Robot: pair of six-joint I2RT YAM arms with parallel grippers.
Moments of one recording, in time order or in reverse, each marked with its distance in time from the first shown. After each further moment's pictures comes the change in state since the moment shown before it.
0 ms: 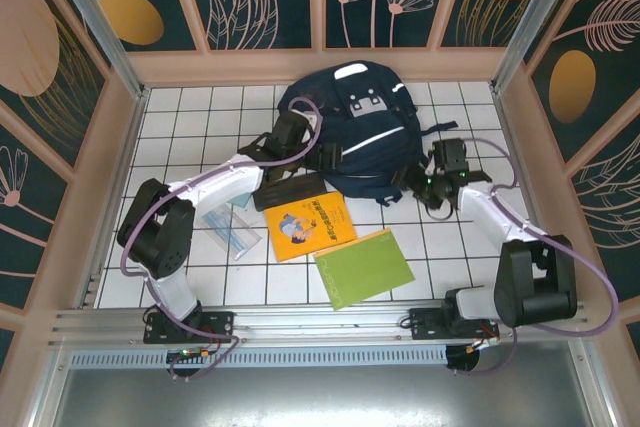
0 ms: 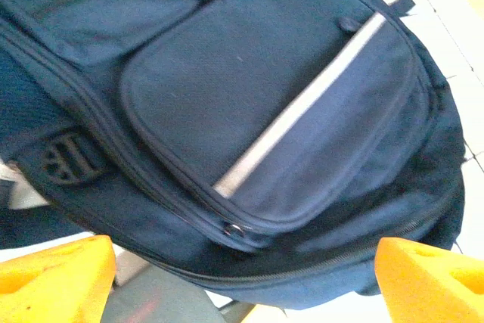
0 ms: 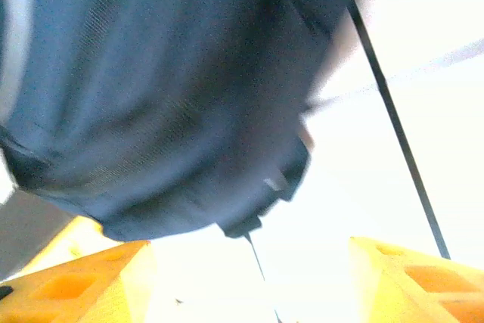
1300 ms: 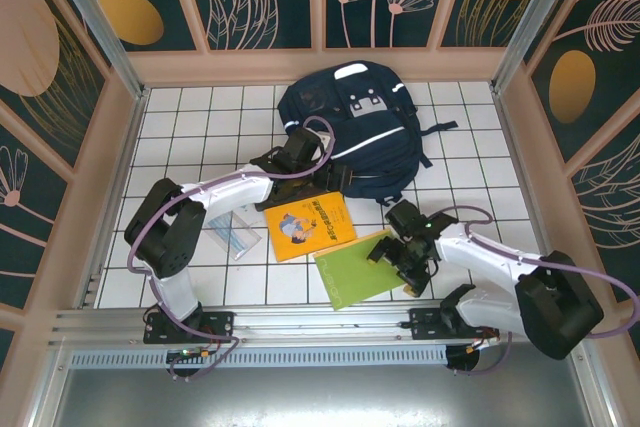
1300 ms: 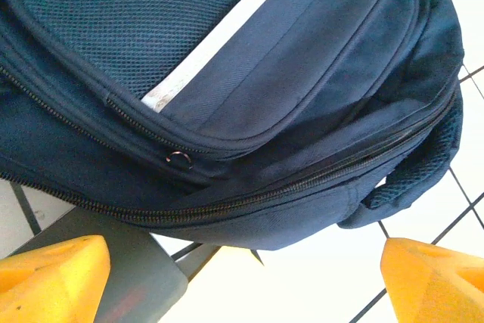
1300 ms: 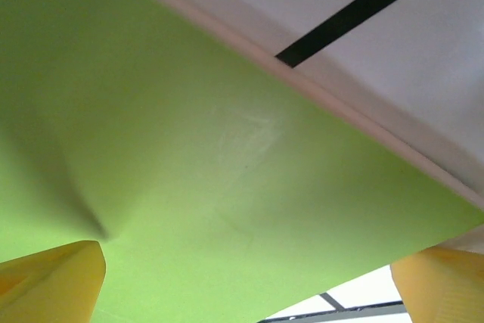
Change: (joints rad) left arm -0.064 0.026 -0.064 0.006 0.027 0.012; right arm 0.459 -0.138 -0.265 -0.277 -0.016 0.641
